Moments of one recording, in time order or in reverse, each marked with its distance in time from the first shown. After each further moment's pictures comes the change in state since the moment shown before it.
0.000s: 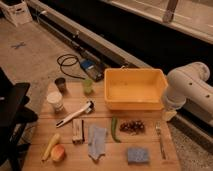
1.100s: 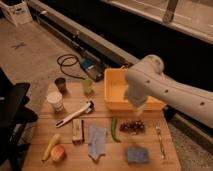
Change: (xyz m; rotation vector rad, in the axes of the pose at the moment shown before) arm -0.184 0.003 -0.027 0.049 -0.032 -0.682
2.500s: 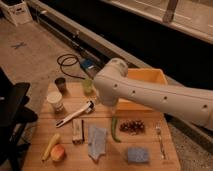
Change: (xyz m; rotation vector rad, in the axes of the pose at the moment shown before) arm -0.086 -0.078 0.024 0.077 -0.020 -0.492
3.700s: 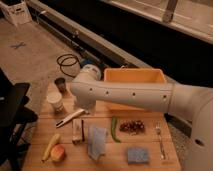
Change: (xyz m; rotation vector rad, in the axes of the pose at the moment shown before) arm -0.047 -0.084 0.049 0.065 -0.082 -0.212
